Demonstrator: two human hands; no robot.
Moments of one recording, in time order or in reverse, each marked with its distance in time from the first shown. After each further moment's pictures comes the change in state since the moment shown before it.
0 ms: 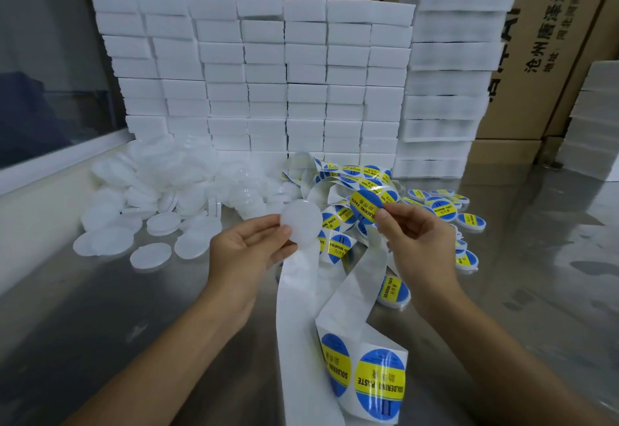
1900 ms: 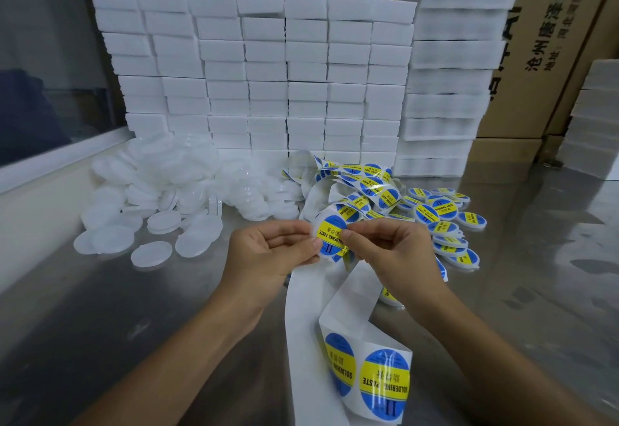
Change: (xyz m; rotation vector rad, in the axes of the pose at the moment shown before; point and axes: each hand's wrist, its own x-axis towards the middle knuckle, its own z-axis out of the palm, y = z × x) left_hand -0.015 0.004 0.011 0.146 -0.206 0.062; right_hand -0.017 -0.012 0.010 -0.051 -0.317 0.027
